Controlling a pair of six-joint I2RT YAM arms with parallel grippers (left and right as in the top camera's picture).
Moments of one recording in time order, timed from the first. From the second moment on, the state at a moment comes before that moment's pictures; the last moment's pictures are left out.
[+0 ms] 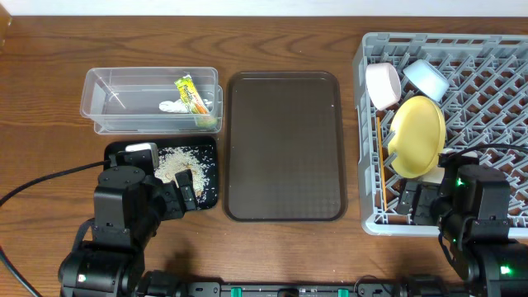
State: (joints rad) left arm -0.14 0.68 0.91 -1.01 -0.03 -0.30; right arm 0.04 0.71 0.89 -1.06 0.06 0.18
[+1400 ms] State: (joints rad) left arm -0.14 0.68 0.91 -1.01 -0.03 -0.30; right arm 0.07 0.02 0.01 -0.07 -0.02 -0.10
